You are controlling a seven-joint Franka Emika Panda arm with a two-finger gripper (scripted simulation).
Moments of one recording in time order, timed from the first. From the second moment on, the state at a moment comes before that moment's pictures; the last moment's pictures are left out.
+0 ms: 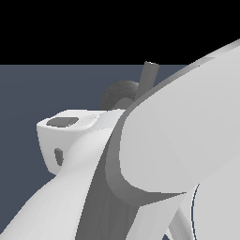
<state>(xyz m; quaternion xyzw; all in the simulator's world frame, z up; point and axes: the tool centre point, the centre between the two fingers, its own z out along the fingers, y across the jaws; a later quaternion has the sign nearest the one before) -0.172 -0.010 0.201 0.04 0.73 -0.02 0.68</state>
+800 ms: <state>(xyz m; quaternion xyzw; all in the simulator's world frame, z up) -0.171 0.001 0.199 0.02 0.72 -0.05 0.70</state>
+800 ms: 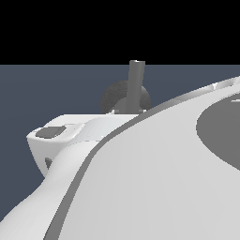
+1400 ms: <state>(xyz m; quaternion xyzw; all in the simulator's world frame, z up) -0.172 0.006 0.197 0.03 0.70 -0.08 0.70</state>
